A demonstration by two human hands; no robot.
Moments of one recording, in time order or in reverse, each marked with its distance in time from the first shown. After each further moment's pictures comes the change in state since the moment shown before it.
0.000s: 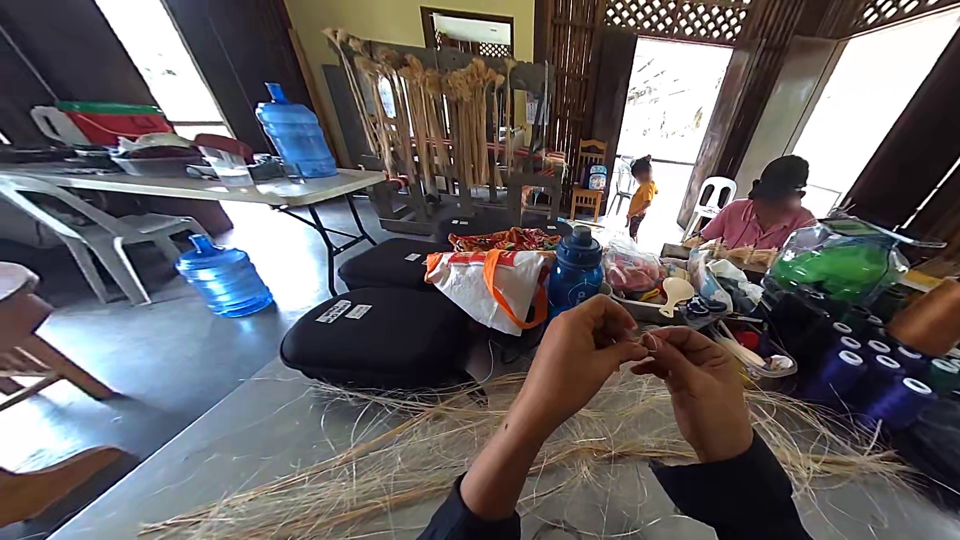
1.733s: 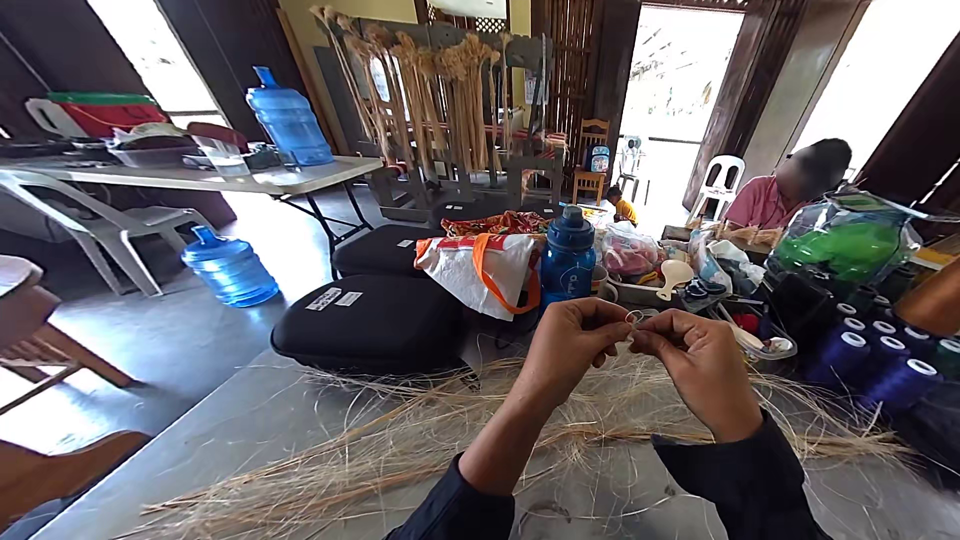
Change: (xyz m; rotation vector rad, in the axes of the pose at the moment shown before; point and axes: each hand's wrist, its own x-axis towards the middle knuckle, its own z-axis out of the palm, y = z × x) left_hand 0.004 -0.007 0.020 -0.290 0.085 -0.320; right_hand 0.010 -0.011 -0.023 -0.669 -0.147 -0.121
